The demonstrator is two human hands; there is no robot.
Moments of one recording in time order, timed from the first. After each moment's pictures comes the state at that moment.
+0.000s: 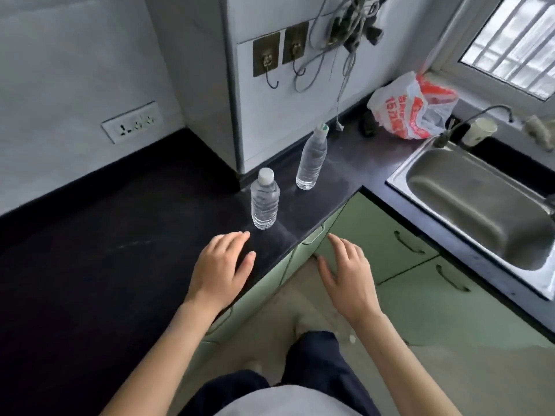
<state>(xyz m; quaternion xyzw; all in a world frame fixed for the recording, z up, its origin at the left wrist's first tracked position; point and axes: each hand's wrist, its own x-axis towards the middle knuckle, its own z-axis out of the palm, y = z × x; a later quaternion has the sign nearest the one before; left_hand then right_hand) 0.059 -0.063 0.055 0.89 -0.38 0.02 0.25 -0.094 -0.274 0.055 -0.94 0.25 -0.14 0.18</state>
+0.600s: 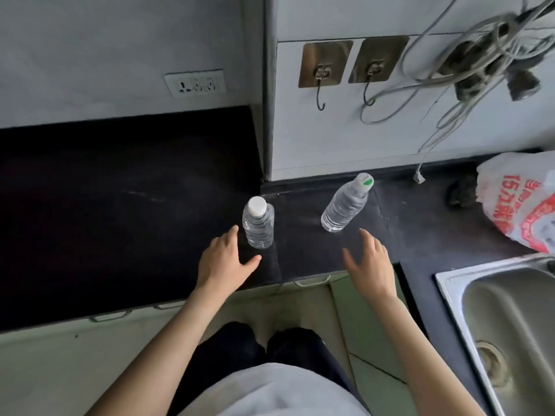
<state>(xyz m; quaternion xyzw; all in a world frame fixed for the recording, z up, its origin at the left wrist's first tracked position) 0.086 -0.204 0.000 0.98 0.03 -0.11 0.17 0.074 -0.503 0.006 -0.96 0.12 0.05 0.24</state>
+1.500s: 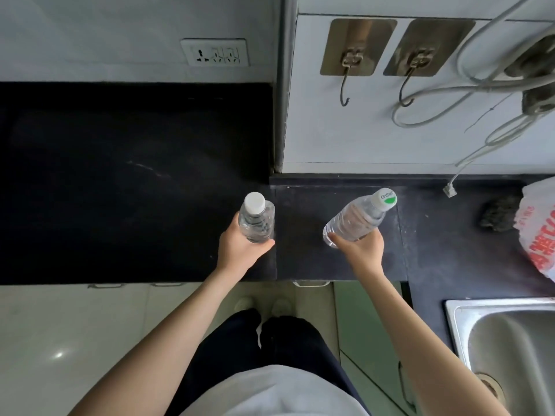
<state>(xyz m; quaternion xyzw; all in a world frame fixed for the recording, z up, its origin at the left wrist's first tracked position) 0.113 -0.252 -0.012 0.82 0.26 -0.05 0.50 0.153 -0.498 -0.022 -0.84 0.21 0.06 0.50</state>
